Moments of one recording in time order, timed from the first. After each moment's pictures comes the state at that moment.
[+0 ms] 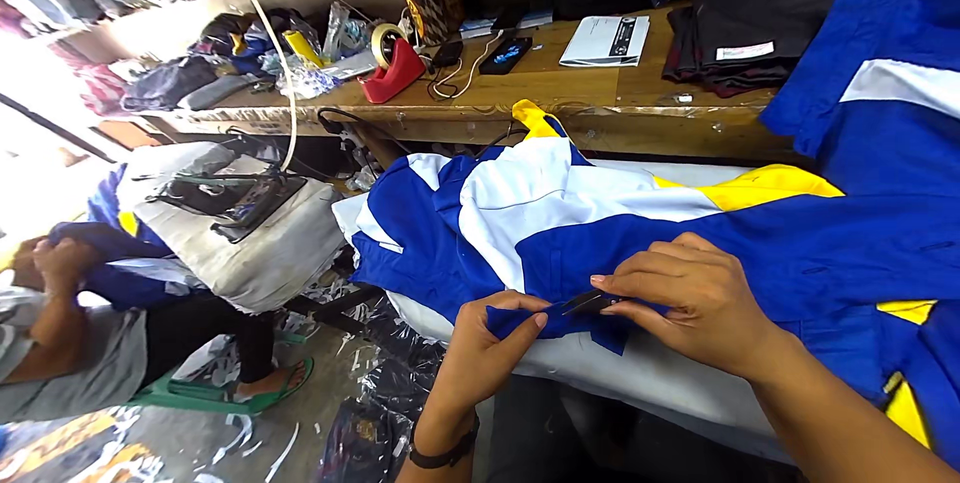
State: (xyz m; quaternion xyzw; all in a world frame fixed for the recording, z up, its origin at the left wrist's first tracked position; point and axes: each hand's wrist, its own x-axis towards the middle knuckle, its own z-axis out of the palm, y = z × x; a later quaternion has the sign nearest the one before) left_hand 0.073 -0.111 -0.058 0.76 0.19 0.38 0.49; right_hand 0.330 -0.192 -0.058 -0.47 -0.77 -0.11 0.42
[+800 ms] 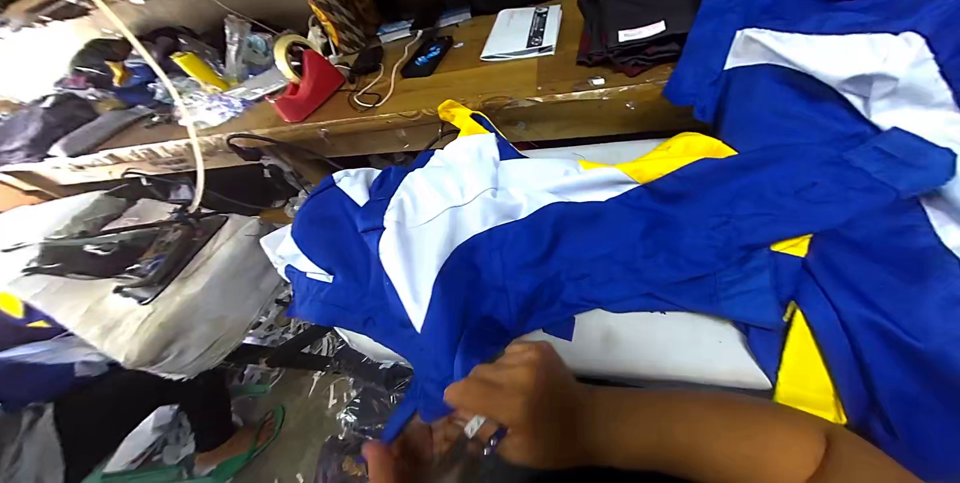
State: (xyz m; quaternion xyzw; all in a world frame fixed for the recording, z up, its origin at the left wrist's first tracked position) left_hand 0.000 -0.186 -0.091 0.58 0.29 0.35 0.68; right_hand 0.207 -0.212 -0.090 -0.42 -0.77 0.00 0.48
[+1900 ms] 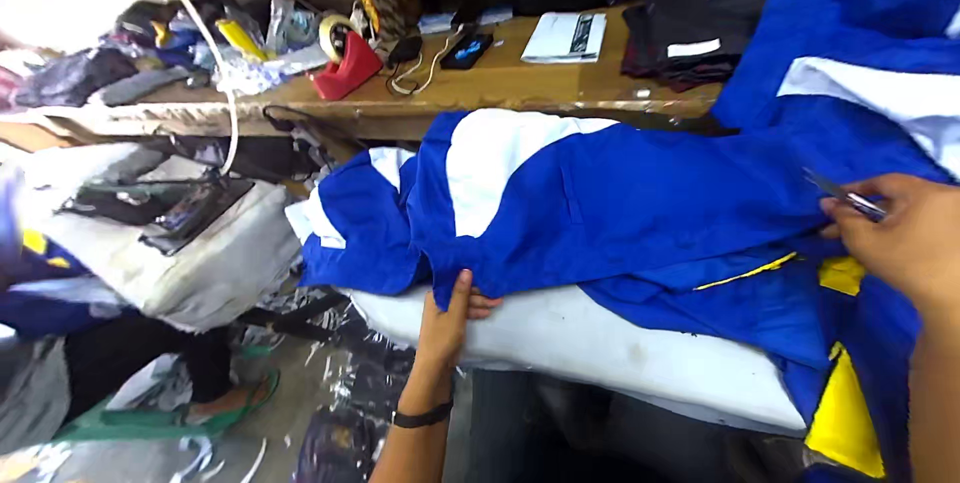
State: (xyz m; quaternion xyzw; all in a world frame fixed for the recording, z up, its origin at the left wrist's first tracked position) left_hand 0.085 -0.077 -0.109 0.57 0.38 0.41 0.60; right_hand 0.514 -0.279 -0.068 -0.88 -0.38 -0.07 0.29
